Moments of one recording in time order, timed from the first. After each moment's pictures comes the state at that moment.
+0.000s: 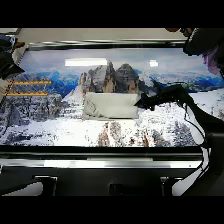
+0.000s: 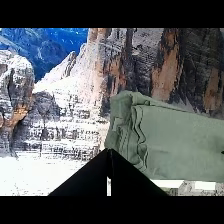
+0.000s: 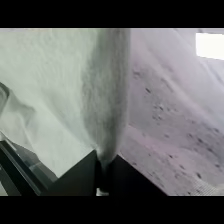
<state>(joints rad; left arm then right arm) 0.40 -1.36 1.85 1.14 -1.47 -1.69 -0.05 -1.89 1.45 2.55 -1.23 -1.87</state>
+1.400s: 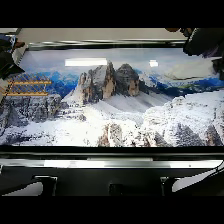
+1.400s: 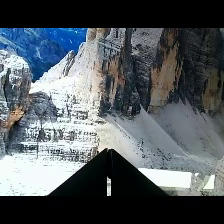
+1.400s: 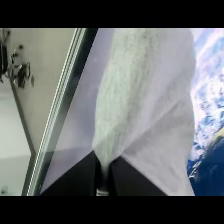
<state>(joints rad) 0.40 -1.36 1.85 1.13 -1.48 -1.69 -0.58 -1.88 2.02 2.34 -0.92 -1.20</state>
